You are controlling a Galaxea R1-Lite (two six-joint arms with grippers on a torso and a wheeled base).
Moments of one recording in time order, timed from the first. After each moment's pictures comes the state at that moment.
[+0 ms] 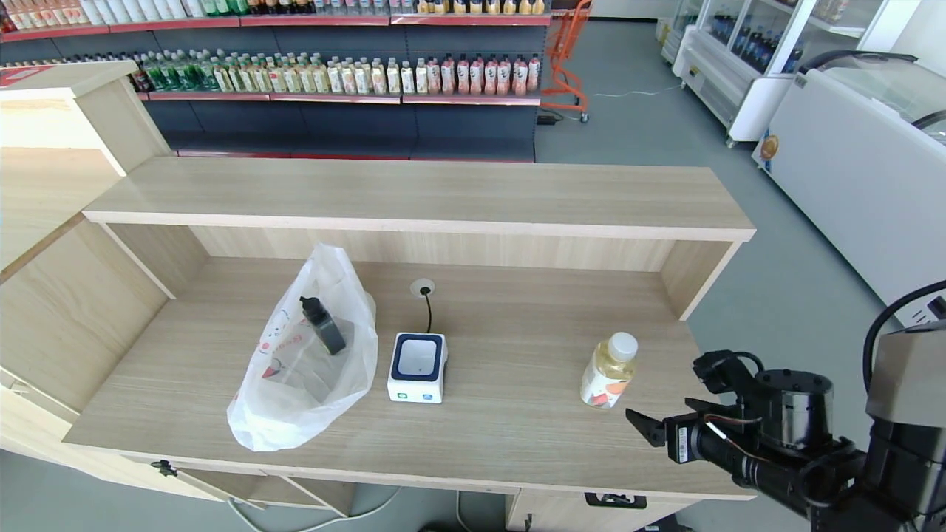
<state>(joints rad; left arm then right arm) 0.00 0.00 0.00 0.00 -0.02 0.00 0.27 2.10 -0.22 -1.46 0.02 0.03</state>
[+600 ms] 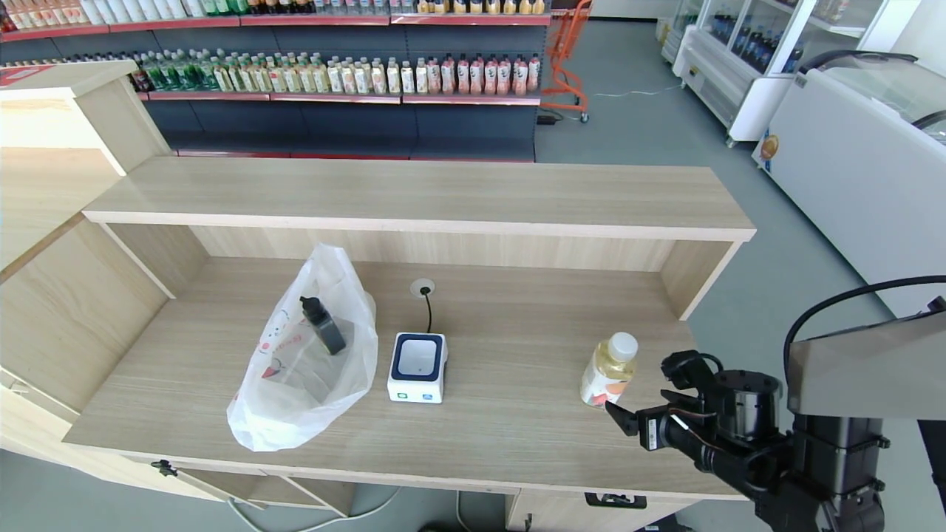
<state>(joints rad) 0.00 0.00 0.00 0.00 -0.02 0.00 0.27 2.31 -0.36 -1.57 0.01 0.01</state>
